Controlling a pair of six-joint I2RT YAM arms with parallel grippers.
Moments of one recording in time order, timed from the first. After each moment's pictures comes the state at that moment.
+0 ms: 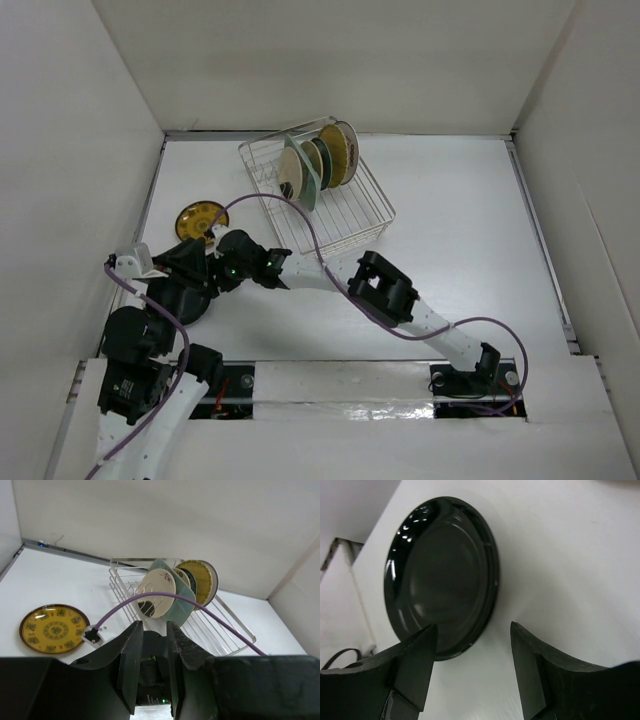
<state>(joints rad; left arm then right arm) -0.35 0.16 0.72 -0.39 -0.24 -0.33 1.14 2.55 2.07 -0.04 -0.20 0.56</state>
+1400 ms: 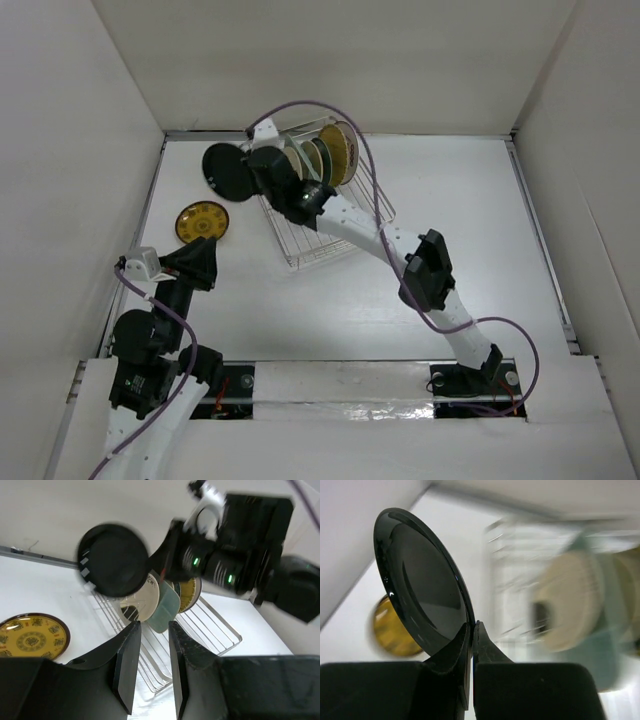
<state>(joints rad) -0.35 0.11 0.59 -0.26 -0.18 -0.36 0.98 2.29 2.26 -0.27 0.47 0.26</state>
